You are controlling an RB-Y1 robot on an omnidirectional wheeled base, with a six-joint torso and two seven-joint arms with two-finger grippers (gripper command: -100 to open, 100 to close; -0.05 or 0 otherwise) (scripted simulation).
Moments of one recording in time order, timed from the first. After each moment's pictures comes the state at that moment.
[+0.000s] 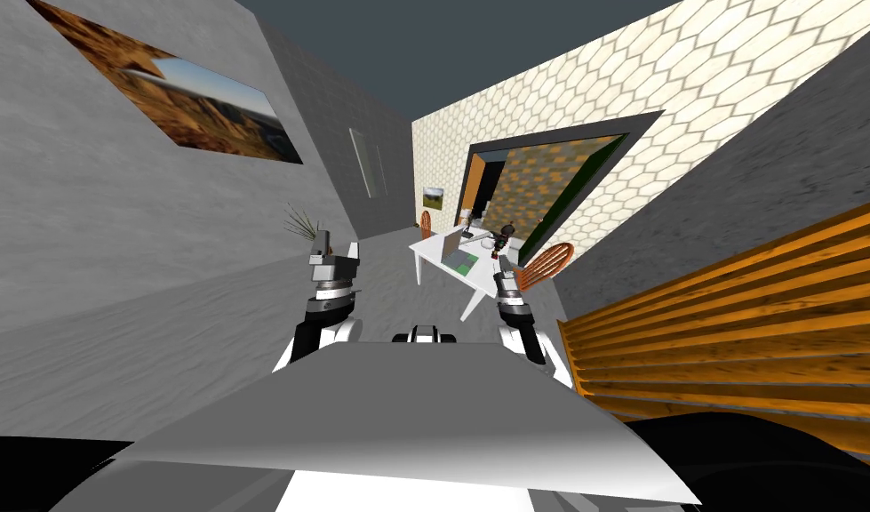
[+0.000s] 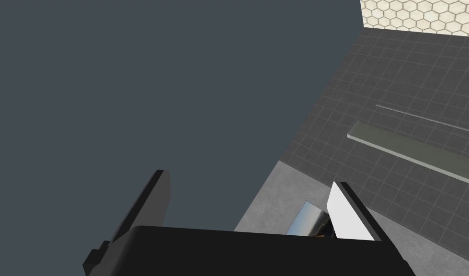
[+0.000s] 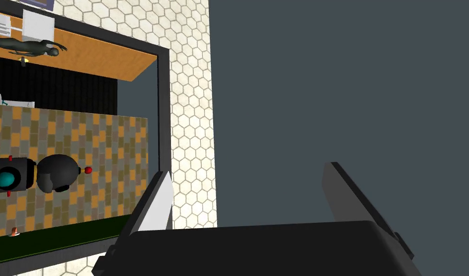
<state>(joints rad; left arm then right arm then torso) 0.49 0.02 -0.03 -2.35 0.00 -0.49 0.05 0.46 -0.22 -0.11 -2.17 0.11 -0.45 0.04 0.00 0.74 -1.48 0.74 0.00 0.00</state>
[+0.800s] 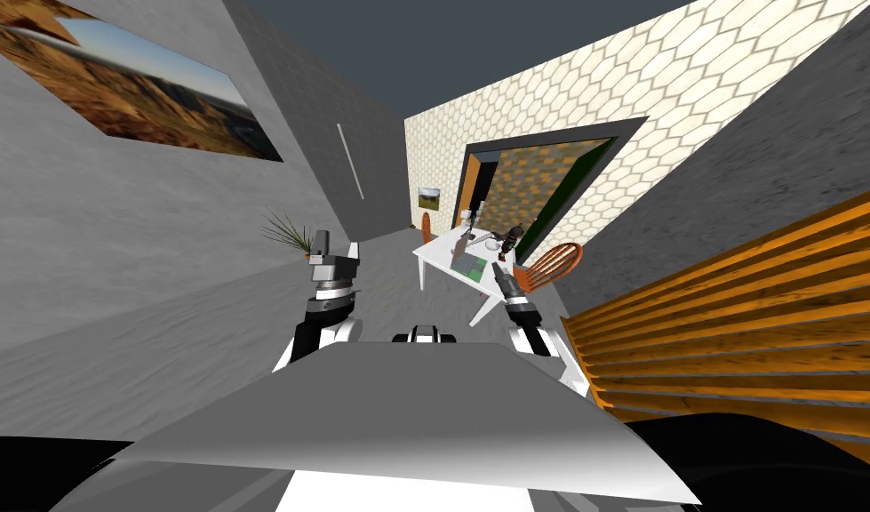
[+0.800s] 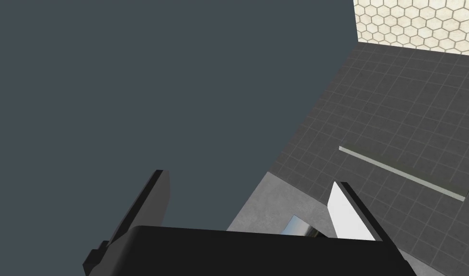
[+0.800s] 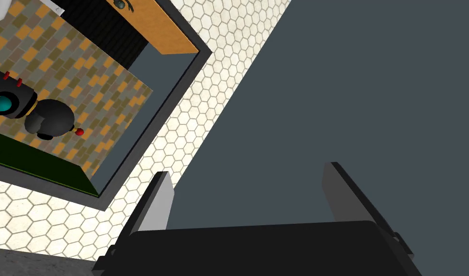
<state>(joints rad) 0.49 0.02 -0.03 -2.35 0.00 -0.49 0.05 0.45 -0.32 -0.21 -2.07 0.34 -0.32 0.22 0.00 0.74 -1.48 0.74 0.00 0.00</state>
